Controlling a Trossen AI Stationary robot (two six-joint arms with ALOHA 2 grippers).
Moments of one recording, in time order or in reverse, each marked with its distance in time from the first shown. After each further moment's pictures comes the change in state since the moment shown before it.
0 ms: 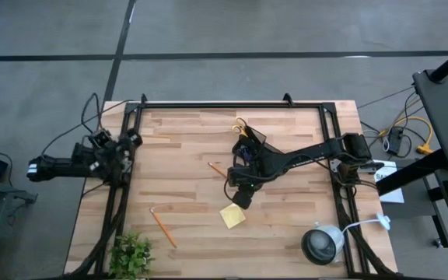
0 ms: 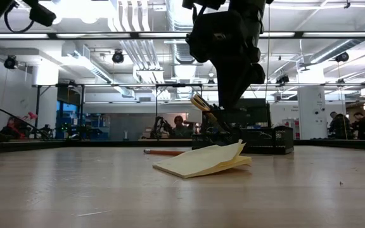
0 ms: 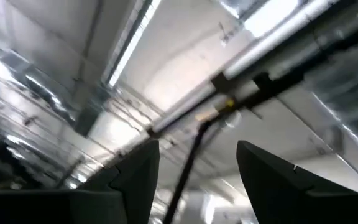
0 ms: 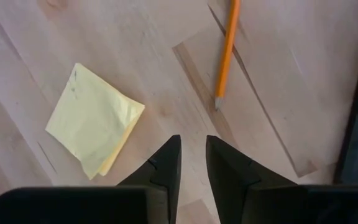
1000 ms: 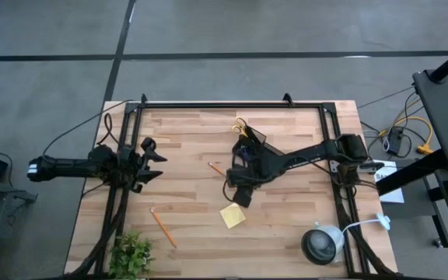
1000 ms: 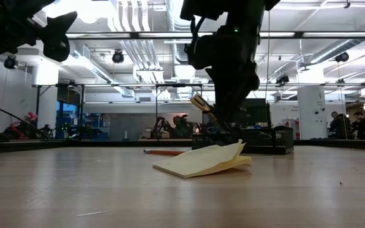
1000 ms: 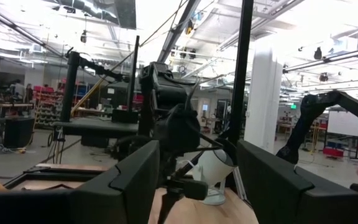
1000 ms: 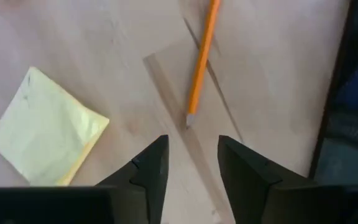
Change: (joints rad) left arm 0.000 -0.016 -0.042 -0.592 0.121 0.523; right arm 0.001 0.028 -0.020 0.017 0.091 -0.070
